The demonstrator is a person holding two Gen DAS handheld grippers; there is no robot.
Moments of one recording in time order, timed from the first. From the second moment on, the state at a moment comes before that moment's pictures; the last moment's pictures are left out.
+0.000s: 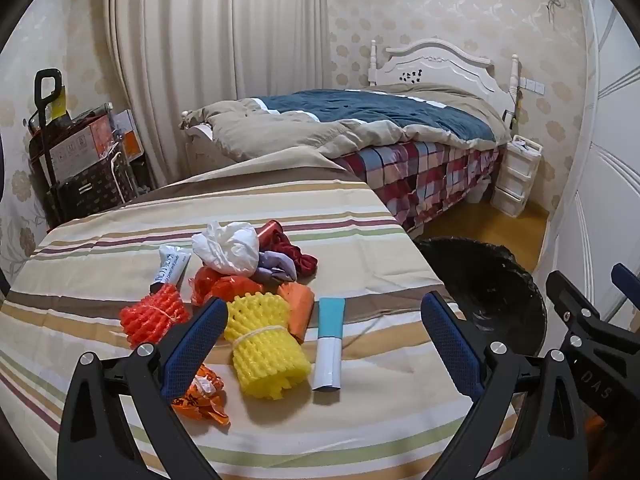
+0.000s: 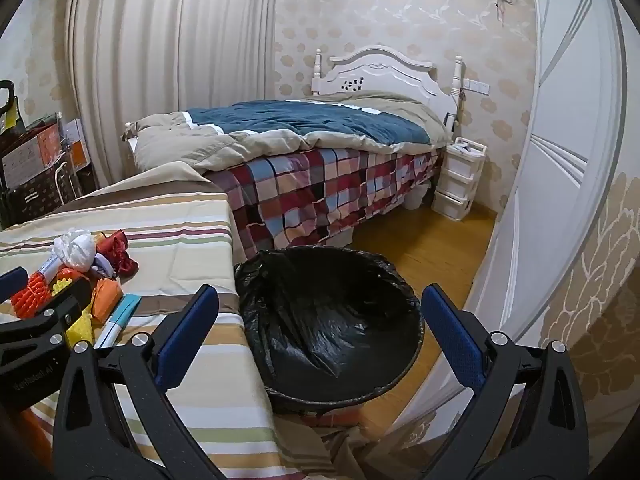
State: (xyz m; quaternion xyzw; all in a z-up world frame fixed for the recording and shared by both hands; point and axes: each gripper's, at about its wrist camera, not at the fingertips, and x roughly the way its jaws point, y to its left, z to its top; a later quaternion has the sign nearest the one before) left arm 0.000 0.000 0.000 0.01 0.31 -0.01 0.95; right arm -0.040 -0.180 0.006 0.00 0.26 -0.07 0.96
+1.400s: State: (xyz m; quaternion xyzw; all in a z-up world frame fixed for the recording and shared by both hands) left arm -0.003 -0.001 -0.005 0.01 0.31 0.00 0.95; right arm -0.043 -0.190 -0.006 0.01 0.28 -0.07 0.96
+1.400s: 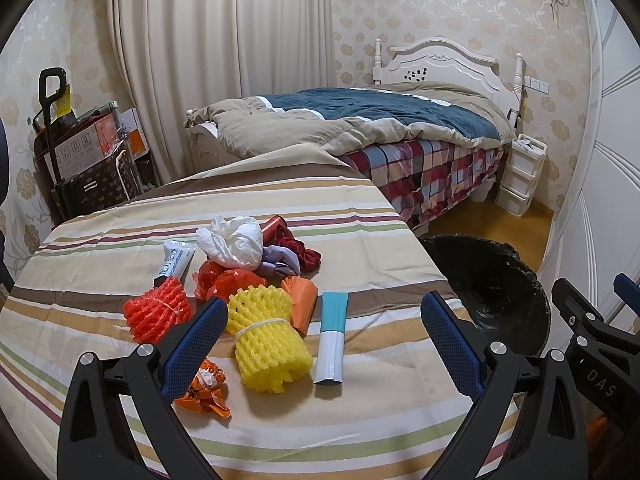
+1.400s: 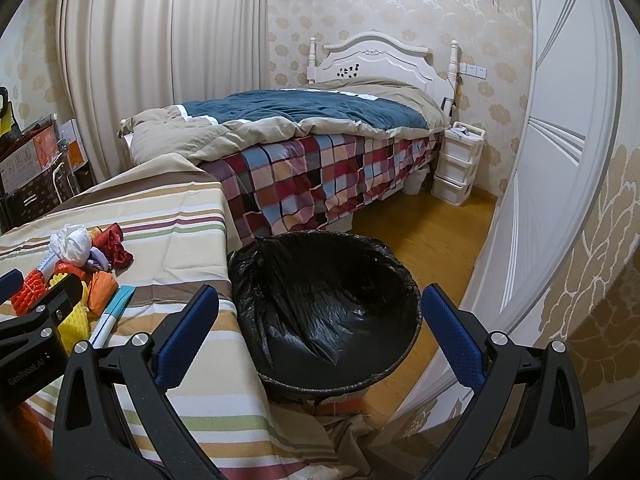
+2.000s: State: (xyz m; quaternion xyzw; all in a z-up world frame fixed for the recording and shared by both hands) left arm -0.004 0.000 -0.005 0.01 0.31 0.00 0.95; right arm -0.042 -0.191 -0.004 0.01 0.28 -0.07 0.96
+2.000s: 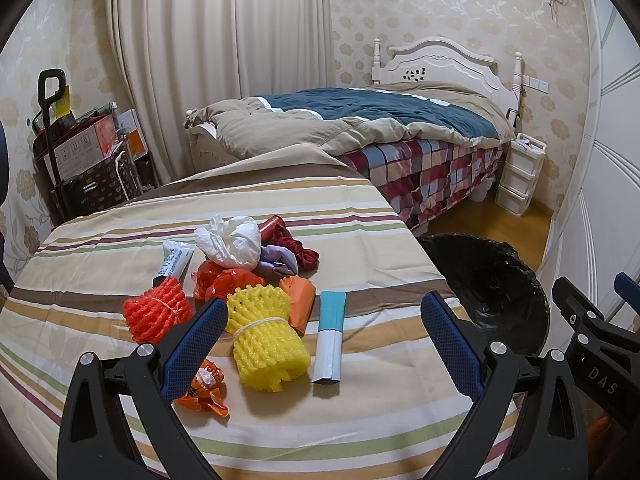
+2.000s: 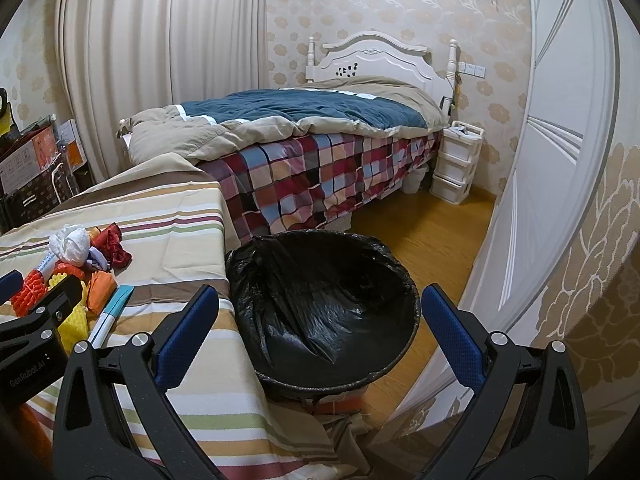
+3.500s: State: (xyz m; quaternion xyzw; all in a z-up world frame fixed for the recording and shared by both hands) left arm -0.006 -0.004 -0.006 0.01 0.32 0.01 0.95; right arm -0.043 -0.194 -0.005 0.01 0.28 -0.07 0.96
